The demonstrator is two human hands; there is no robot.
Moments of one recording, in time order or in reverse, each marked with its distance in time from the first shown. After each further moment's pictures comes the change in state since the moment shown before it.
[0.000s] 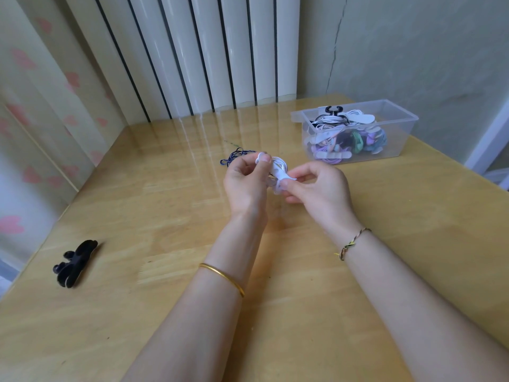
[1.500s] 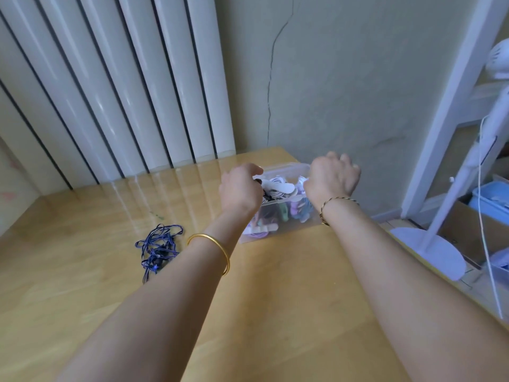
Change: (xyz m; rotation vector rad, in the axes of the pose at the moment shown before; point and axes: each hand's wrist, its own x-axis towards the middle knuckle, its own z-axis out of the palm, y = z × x) left_hand 0.107 -0.012 0.175 0.997 -0.285 0.410; right_hand 0.186 -0.018 -0.147 -1.351 0.409 -0.008
